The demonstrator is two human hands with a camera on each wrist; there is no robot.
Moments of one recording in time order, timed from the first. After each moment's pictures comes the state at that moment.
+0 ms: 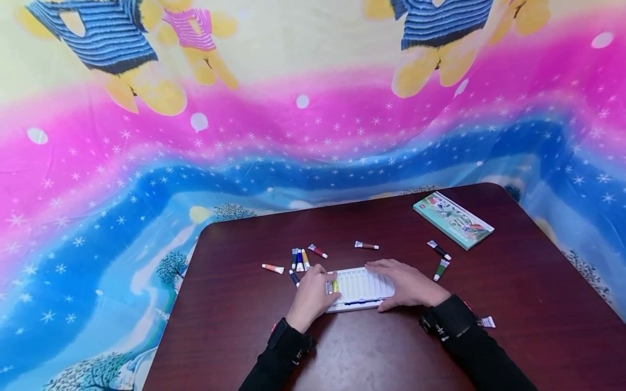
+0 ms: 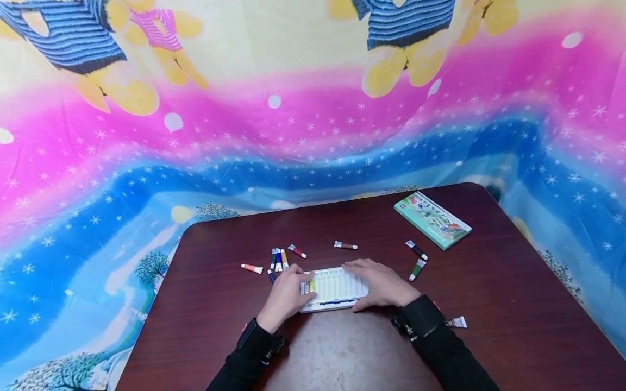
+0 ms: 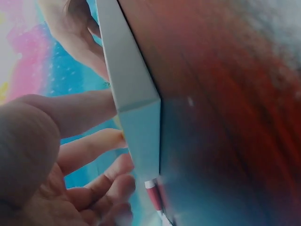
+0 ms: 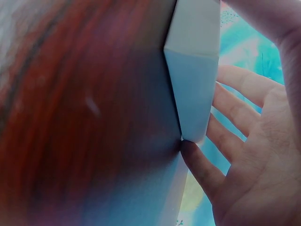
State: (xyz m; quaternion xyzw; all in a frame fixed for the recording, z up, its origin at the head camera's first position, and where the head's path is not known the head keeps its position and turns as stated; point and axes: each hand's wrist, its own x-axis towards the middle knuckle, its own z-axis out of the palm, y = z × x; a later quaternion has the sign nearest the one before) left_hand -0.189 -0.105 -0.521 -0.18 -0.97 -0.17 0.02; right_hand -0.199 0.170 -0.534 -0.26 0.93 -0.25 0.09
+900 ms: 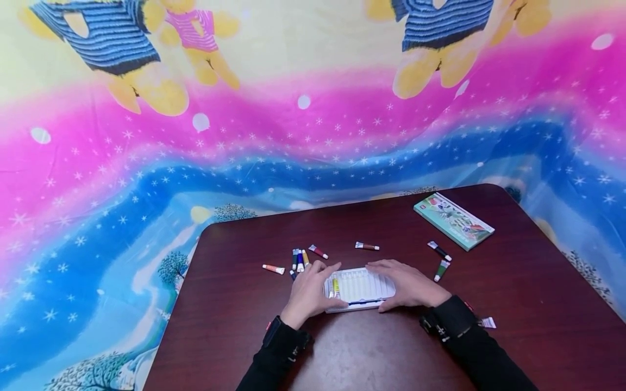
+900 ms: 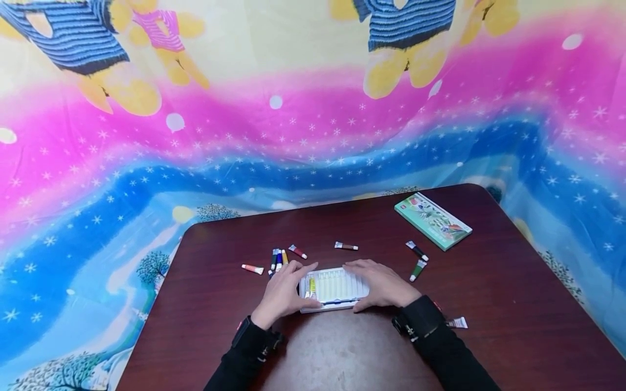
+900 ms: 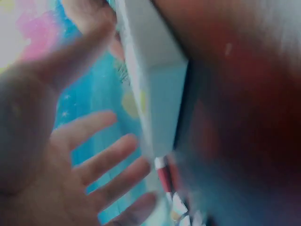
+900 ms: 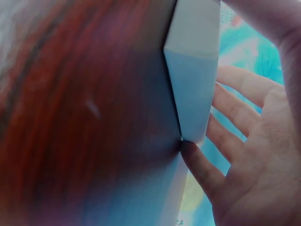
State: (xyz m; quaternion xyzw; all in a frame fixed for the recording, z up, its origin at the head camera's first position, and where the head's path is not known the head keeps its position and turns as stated) left_hand -0.191 -0.117 -0.512 -0.21 -0.97 -0.14 -0.02; right_hand -0.200 0.169 -0.537 -0.26 0.93 -0.25 0.09
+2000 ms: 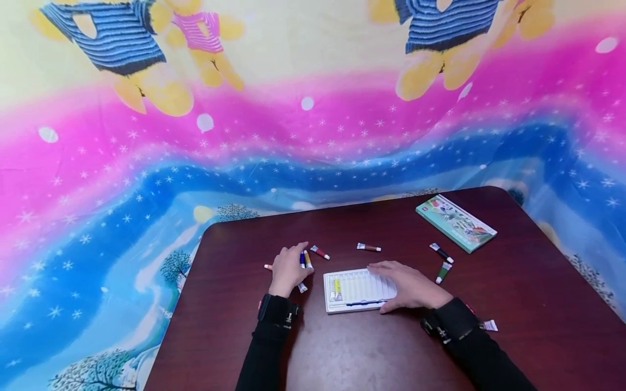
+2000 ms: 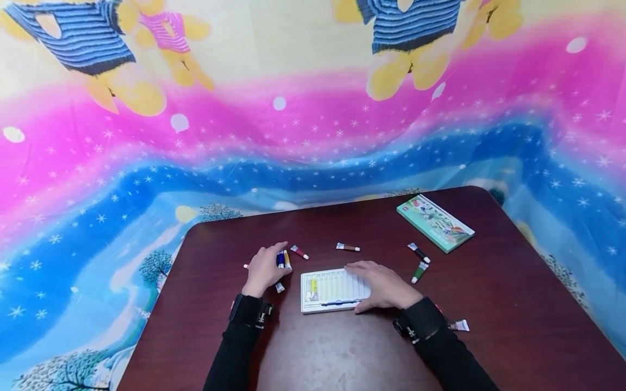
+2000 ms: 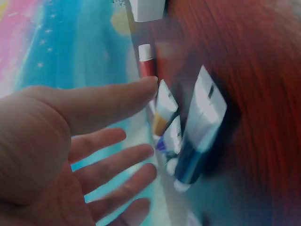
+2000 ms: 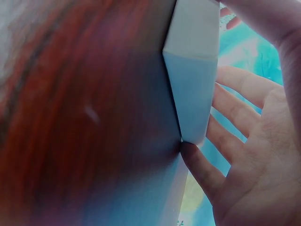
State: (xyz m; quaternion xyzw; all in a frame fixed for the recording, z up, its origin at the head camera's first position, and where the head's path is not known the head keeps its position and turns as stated) left_hand -0.246 -0.155 -0.511 -0.08 -0.98 -0.17 0.05; right_hand -0.199 0.168 -0.536 -0.26 0.93 -0.25 0.09
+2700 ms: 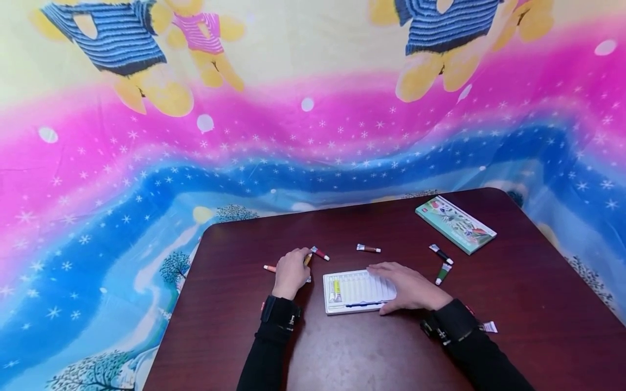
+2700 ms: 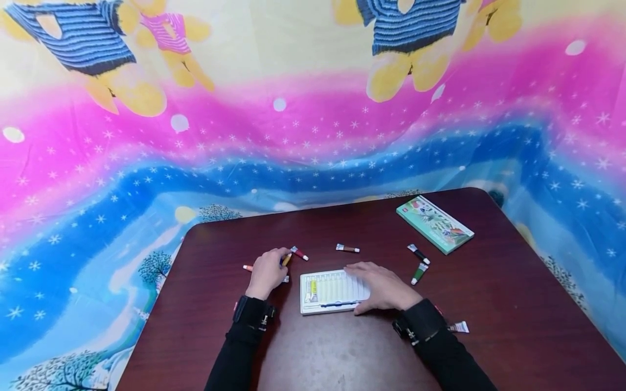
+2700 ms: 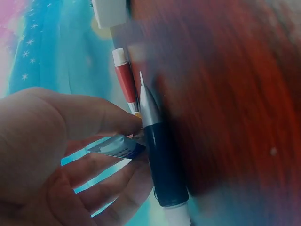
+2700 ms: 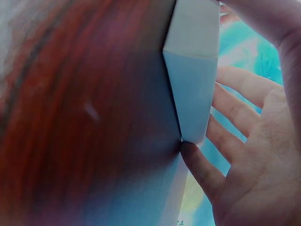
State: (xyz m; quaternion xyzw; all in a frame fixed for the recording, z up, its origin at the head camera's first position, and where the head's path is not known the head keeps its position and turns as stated) left_hand -0.249 -0.149 -0.523 -0.11 -0.98 -0.14 0.10; right_hand -0.199 0.168 -0.536 -0.26 0.93 -0.24 0.09
